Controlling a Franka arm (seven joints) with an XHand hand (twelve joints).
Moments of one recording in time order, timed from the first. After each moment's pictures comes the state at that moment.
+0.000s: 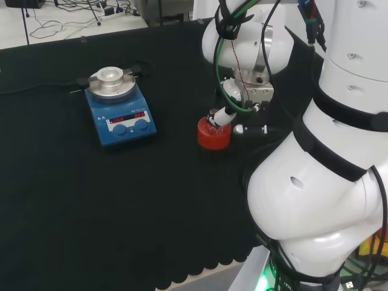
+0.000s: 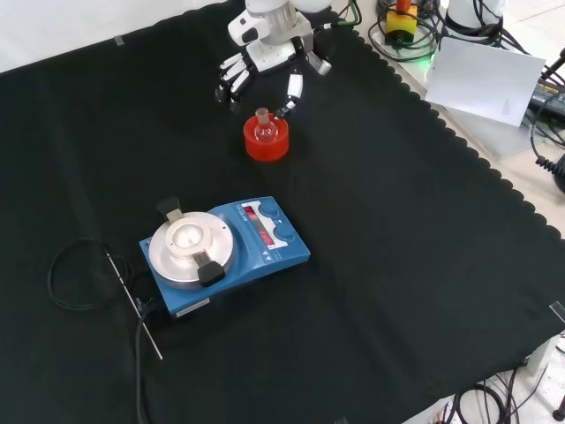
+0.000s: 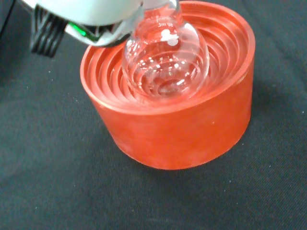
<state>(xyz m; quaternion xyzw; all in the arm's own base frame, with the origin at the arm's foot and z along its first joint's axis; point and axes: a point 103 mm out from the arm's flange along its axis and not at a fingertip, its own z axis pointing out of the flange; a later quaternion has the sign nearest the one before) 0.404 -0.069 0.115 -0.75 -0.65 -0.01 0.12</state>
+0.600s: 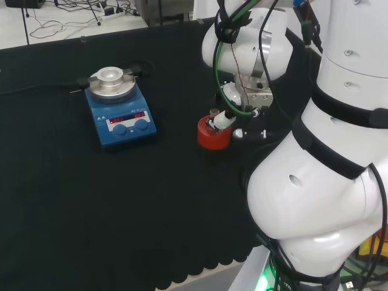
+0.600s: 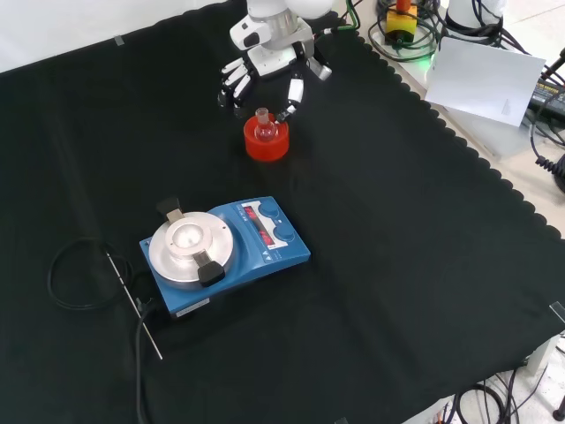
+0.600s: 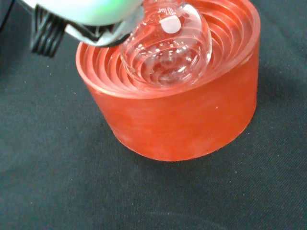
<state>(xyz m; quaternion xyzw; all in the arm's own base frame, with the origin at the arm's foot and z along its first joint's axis) 0.404 -0.068 0.104 -0.75 -0.65 -0.03 0.12</state>
